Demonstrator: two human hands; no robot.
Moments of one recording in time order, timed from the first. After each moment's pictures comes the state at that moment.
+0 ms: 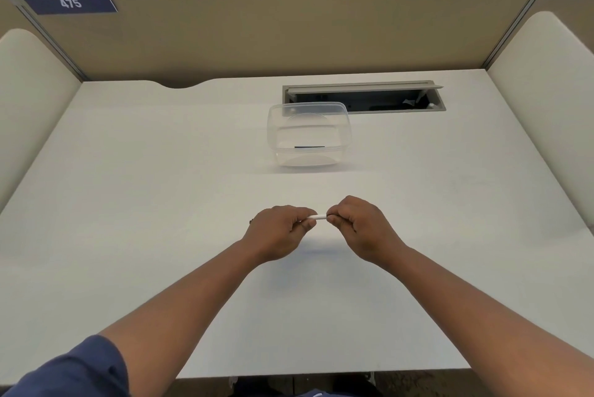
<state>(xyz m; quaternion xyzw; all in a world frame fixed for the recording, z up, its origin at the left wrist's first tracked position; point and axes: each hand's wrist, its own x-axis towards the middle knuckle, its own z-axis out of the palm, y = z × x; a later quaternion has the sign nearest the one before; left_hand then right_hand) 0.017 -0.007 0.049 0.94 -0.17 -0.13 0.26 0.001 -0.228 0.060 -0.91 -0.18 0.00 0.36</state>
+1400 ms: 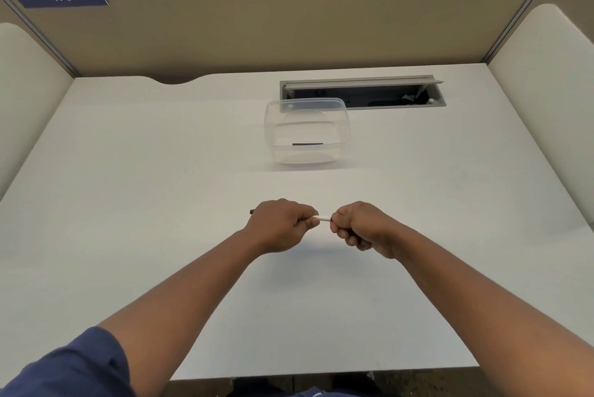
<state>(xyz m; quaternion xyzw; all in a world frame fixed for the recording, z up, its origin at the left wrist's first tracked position) 0.033 -0.014 0.053 0.95 -0.23 -0.11 0.18 0.021 -0.228 0.076 -0.76 0.11 0.37 0.52</state>
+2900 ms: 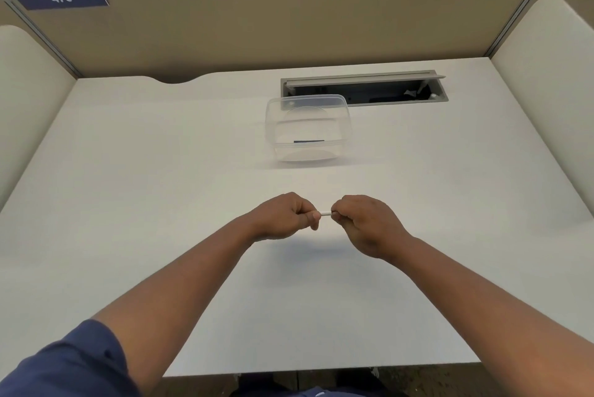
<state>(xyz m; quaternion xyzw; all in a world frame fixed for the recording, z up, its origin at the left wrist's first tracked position) 0.044 -0.012 0.075 0.87 -0.15 -0.33 0.35 0.003 -0.231 0.067 -0.94 -0.20 0.03 0.26</state>
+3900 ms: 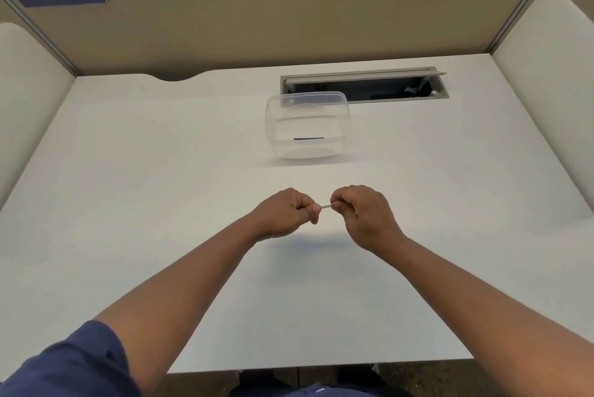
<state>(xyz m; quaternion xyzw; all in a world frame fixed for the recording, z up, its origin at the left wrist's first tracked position) 0.040 -0.015 0.071 0.86 -0.12 -0.30 0.40 0.004 -0.220 0.065 -0.92 -0.12 -0.04 0.37</state>
